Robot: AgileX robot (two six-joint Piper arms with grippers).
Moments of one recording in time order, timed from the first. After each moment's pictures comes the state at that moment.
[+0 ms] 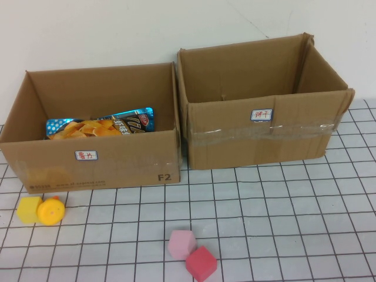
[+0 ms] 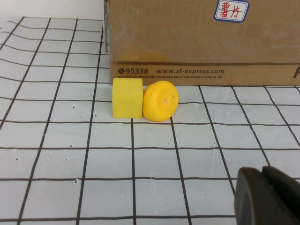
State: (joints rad) right arm 0.38 0.43 -0.36 0.33 0.60 -0.68; left arm -0.08 -0.01 0.01 -0.06 0.39 -0.08
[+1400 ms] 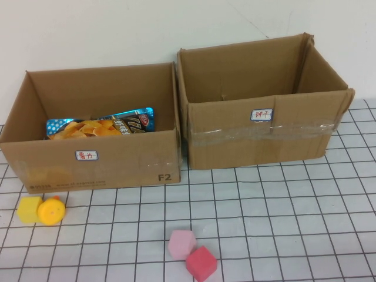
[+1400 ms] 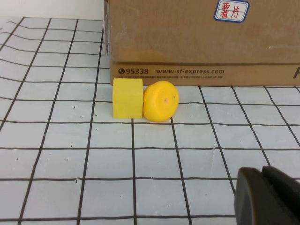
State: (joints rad) right arm -0.06 0.06 -0.04 -0.02 0.36 -0.17; left arm -0.08 -0.01 0.01 -0.06 0.39 -0.08
